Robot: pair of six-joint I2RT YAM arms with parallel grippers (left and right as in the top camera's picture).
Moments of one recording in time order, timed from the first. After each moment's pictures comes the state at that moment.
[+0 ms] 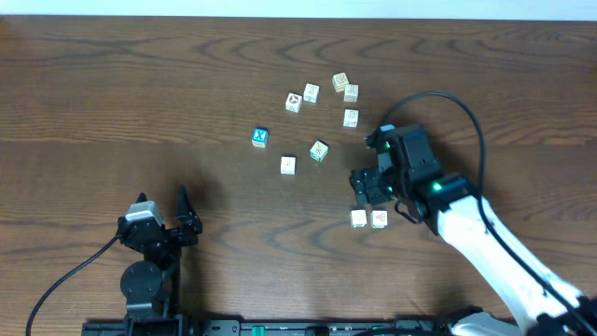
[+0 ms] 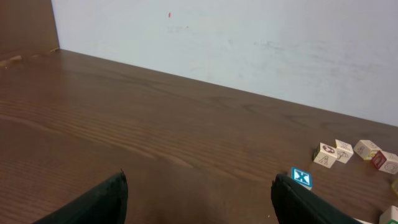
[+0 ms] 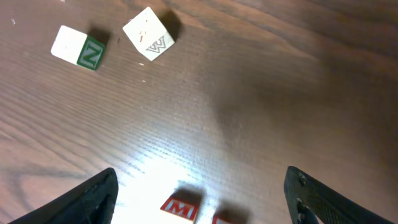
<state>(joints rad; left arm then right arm) 0.05 0.01 0.02 -0.11 -0.06 -0.20 0.41 1.41 0.87 -0.50 -0.11 0.14</state>
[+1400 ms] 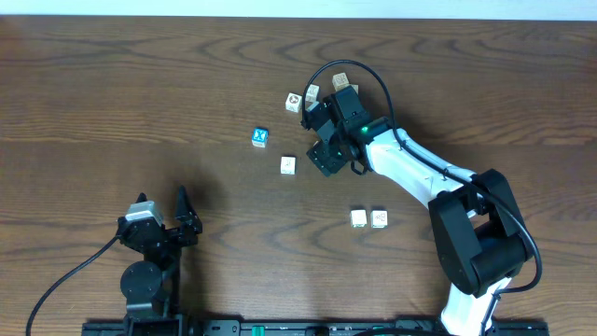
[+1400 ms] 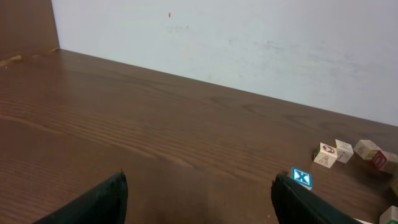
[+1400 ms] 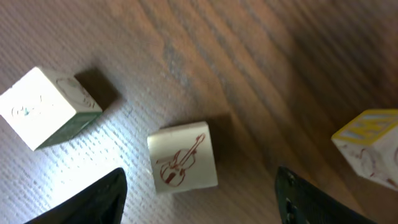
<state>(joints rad) 0.05 0.01 0.02 -0.11 -0.06 -0.20 0.51 1.96 1.28 -0.43 -0.11 -0.26</state>
